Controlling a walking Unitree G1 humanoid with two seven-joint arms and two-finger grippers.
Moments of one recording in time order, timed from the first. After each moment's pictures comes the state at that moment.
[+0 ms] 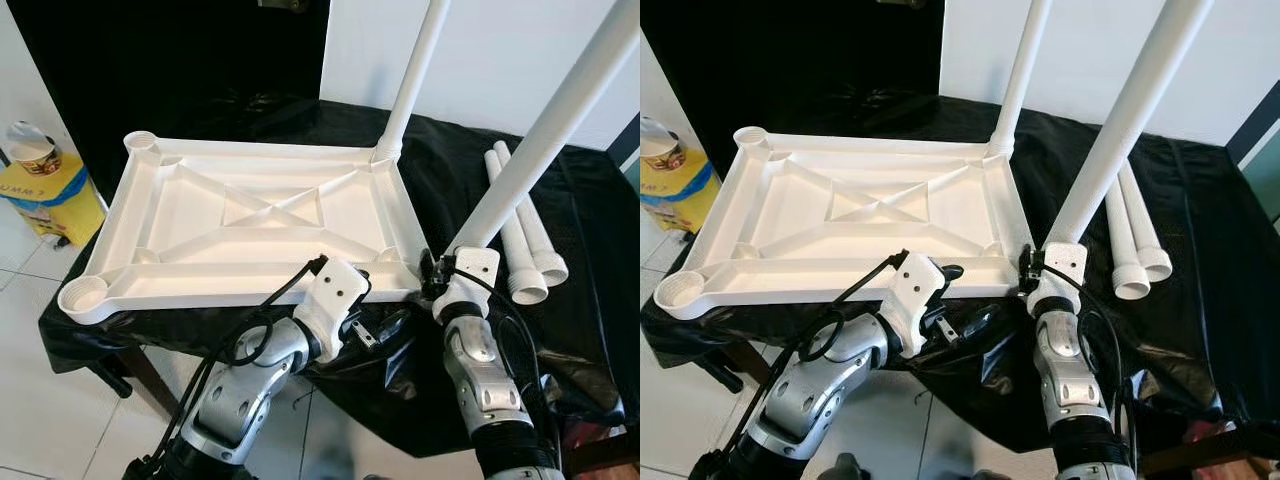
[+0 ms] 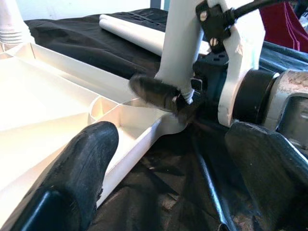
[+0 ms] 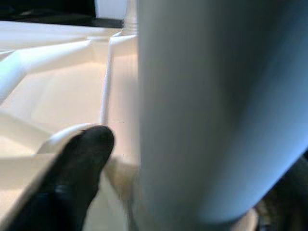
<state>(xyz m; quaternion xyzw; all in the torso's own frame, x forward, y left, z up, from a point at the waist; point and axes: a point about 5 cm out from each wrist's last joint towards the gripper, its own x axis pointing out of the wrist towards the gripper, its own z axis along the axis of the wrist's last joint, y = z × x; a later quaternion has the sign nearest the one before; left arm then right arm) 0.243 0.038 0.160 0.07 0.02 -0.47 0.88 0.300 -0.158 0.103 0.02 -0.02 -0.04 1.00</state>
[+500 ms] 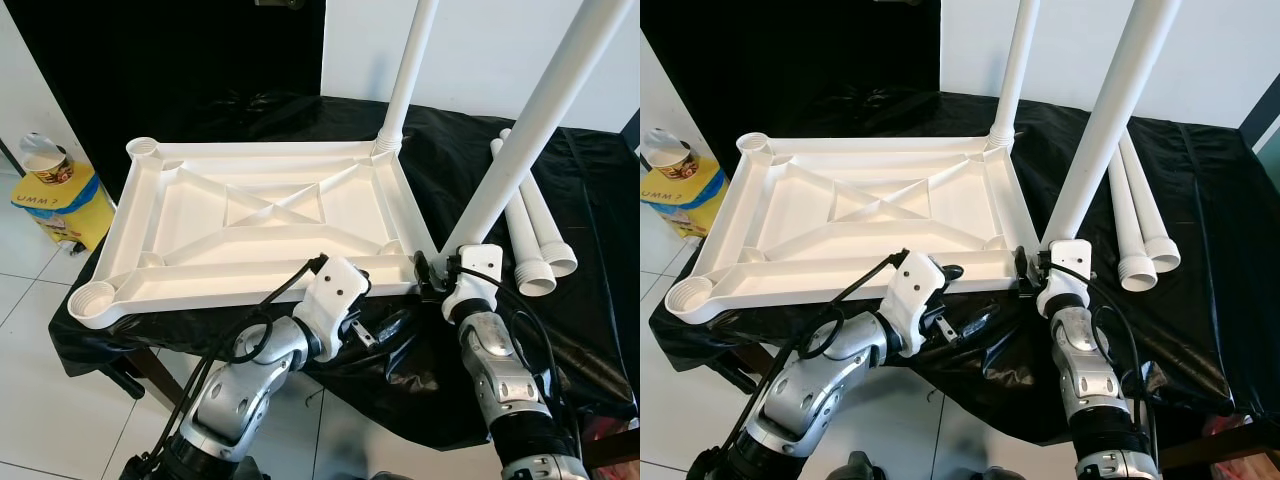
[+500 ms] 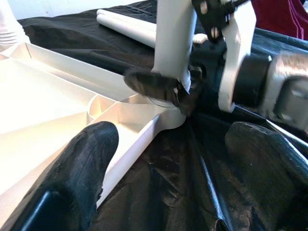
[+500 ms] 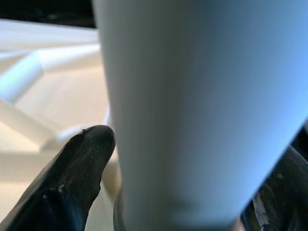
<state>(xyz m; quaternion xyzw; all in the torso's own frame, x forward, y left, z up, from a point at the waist) 0.245 0.038 0.164 0.08 0.02 -0.48 0.88 0.312 -0.172 0.116 -0.03 -0.05 0.02 1.00</state>
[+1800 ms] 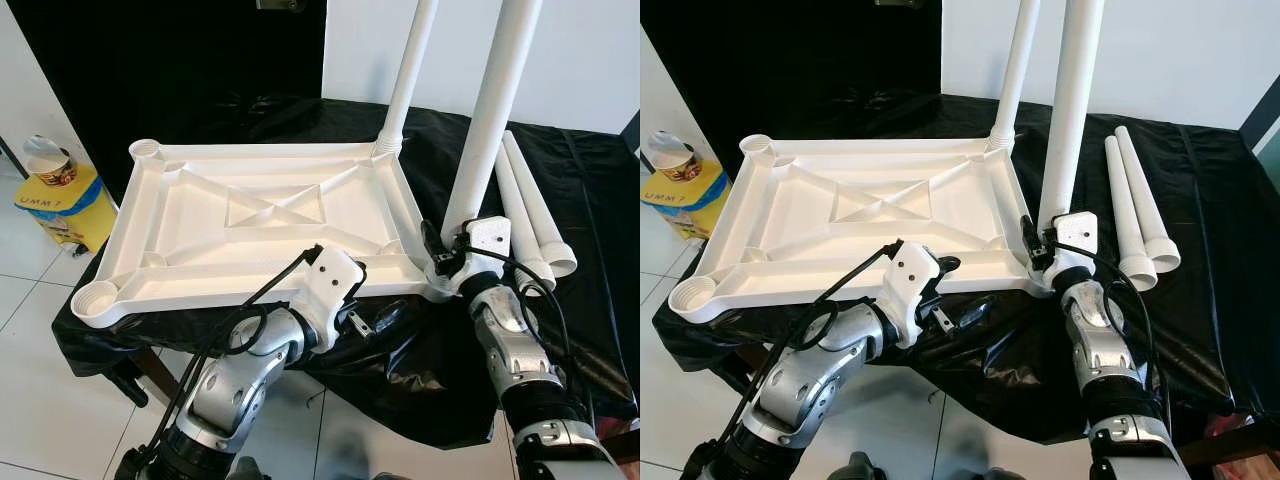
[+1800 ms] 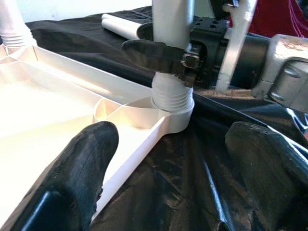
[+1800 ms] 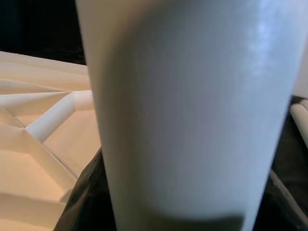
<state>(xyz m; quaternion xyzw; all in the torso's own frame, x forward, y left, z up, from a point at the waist) 0.248 0.042 0.168 0.07 0.02 -0.47 0.88 0.322 -0.176 0.129 -0.05 -0.12 0.11 0.99</state>
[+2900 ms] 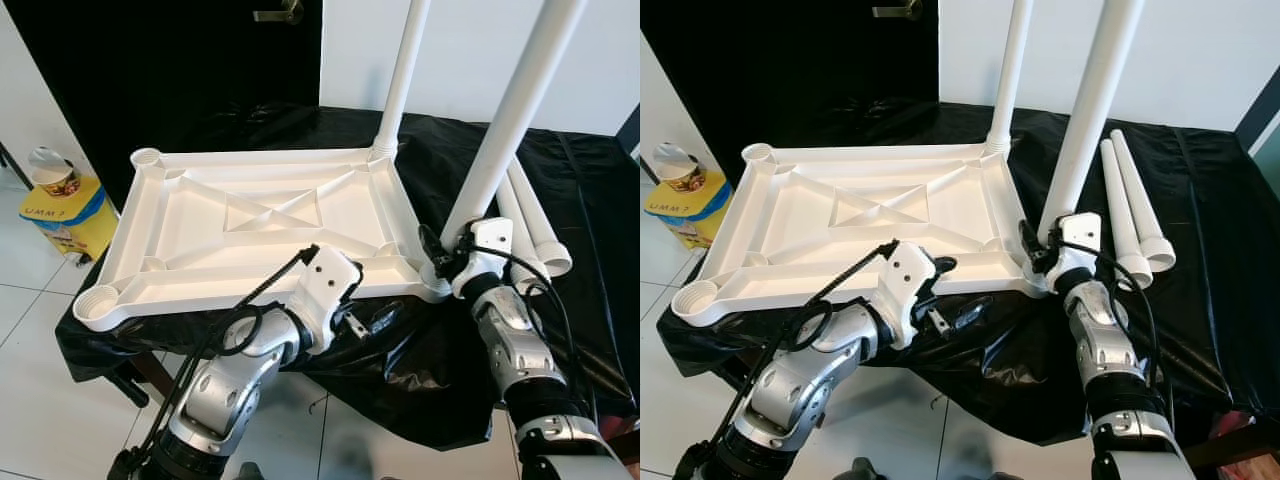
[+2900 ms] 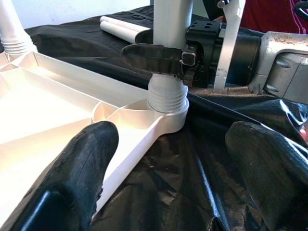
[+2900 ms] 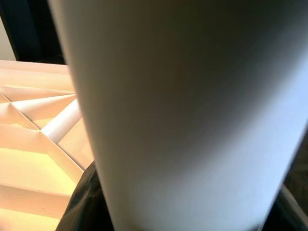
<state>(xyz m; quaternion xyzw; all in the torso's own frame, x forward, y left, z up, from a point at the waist) 0.245 0.046 0.170 0.08 0.03 -0.47 0.88 0.332 -0.176 0.119 0.00 -0.04 0.13 0.99</state>
